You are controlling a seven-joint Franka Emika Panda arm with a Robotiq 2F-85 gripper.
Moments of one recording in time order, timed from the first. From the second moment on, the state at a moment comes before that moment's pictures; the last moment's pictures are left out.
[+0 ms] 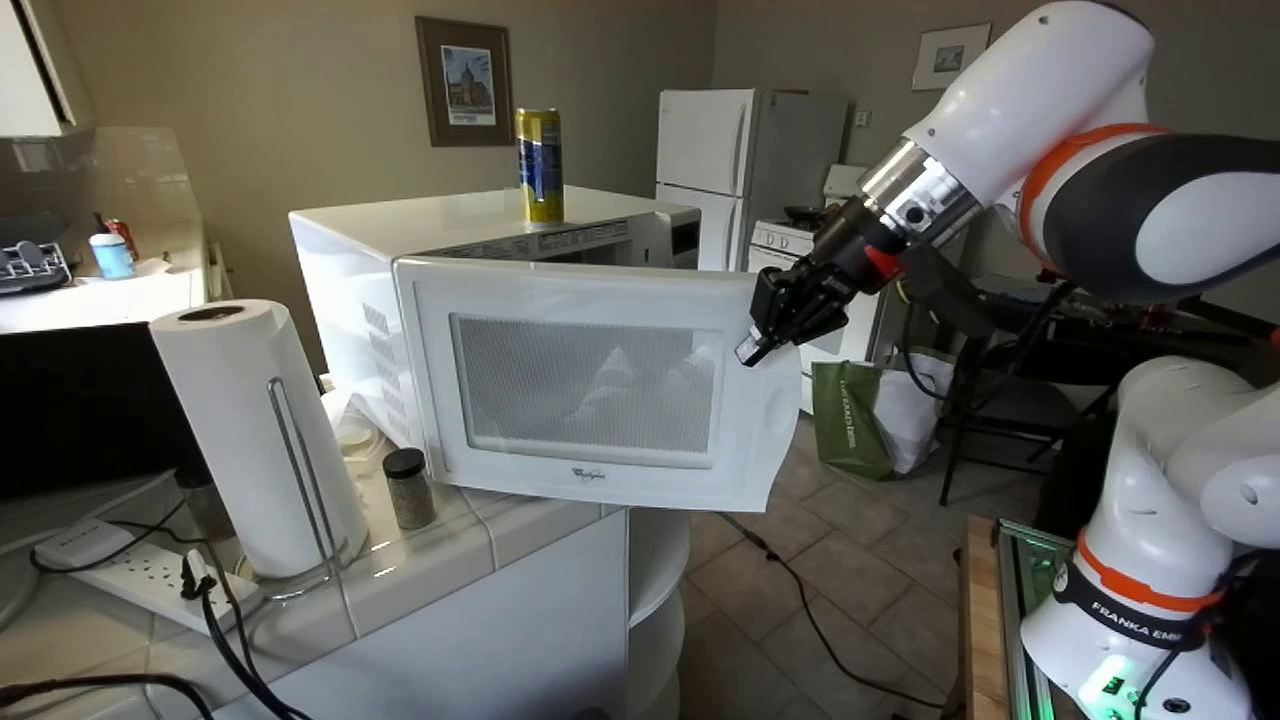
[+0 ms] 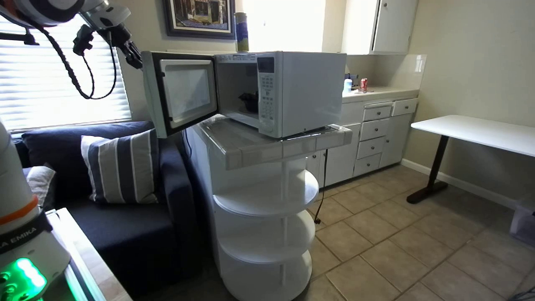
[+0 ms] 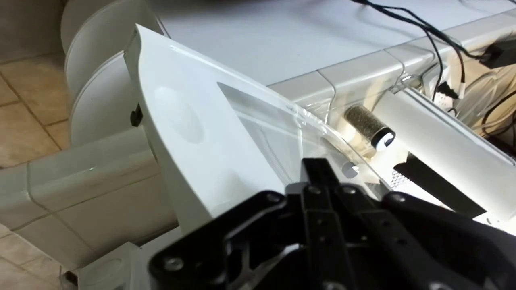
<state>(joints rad) 0.09 -0.79 0.38 -2.65 0.22 2.54 0.85</state>
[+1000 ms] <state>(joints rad) -0.40 -0.81 0.61 -2.75 -0.25 2.85 0.92</state>
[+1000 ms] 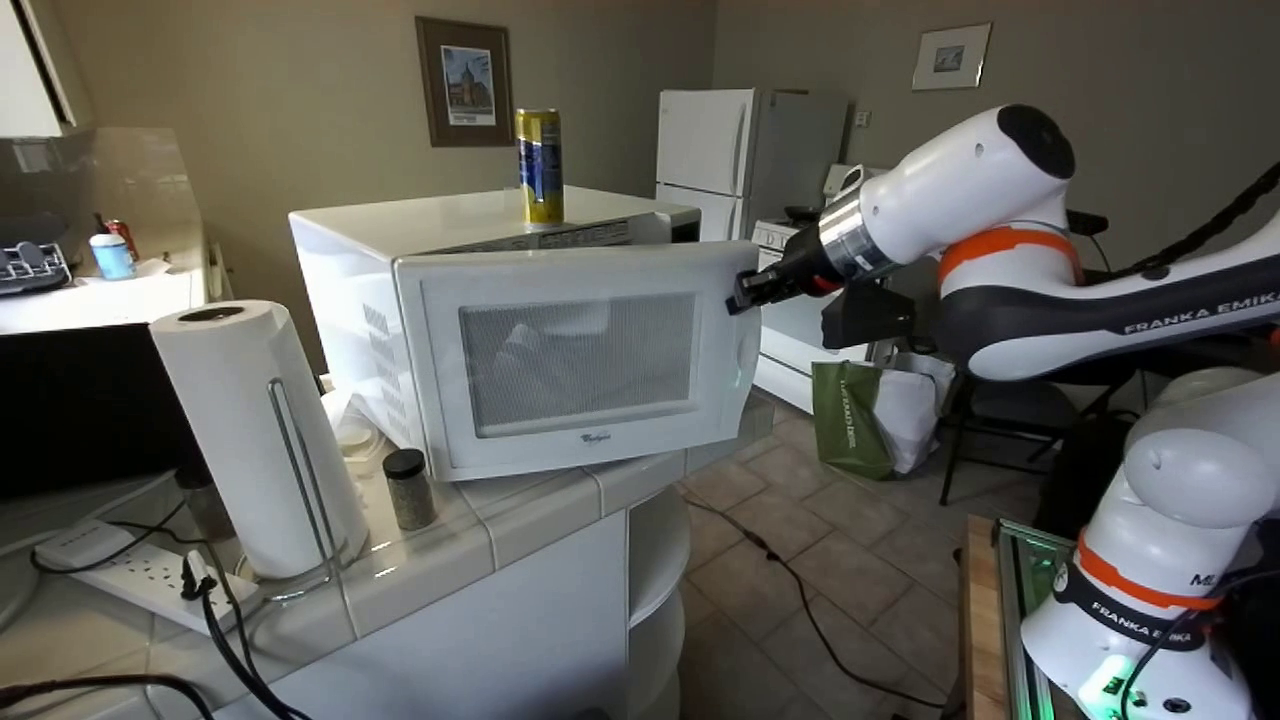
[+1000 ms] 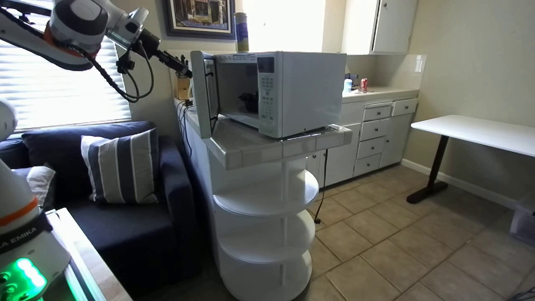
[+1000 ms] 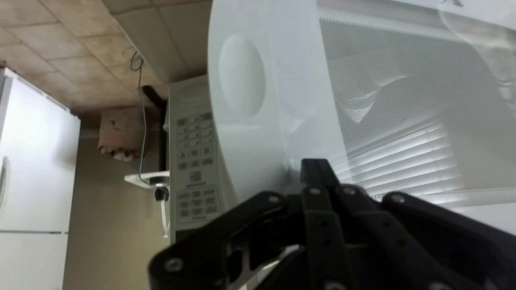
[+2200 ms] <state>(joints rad) -1.27 -0.81 1.24 -2.51 -0.15 3.20 0.51</state>
